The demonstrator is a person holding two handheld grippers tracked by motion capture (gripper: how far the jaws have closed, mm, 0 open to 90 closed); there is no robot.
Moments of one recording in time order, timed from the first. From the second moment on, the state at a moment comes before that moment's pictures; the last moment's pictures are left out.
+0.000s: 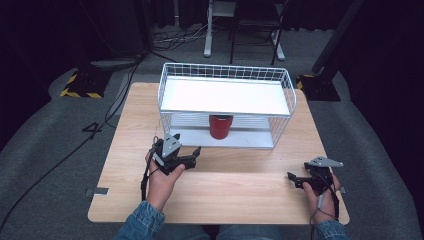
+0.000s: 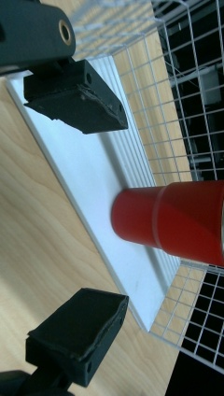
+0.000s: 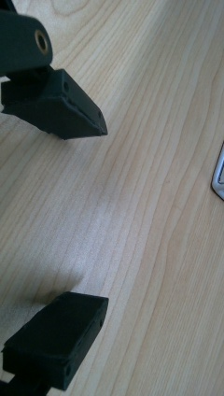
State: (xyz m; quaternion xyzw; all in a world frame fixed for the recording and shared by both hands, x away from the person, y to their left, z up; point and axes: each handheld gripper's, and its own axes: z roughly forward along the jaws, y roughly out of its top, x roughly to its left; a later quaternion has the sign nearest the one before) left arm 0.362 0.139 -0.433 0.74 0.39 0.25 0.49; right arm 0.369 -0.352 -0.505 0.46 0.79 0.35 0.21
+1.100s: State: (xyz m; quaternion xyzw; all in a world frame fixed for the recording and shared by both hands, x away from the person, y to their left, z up) left arm 0.314 0.221 -0.473 0.80 0.39 0.17 0.43; right arm 0.369 -0.352 -0.505 0.46 0.79 0.35 0.21
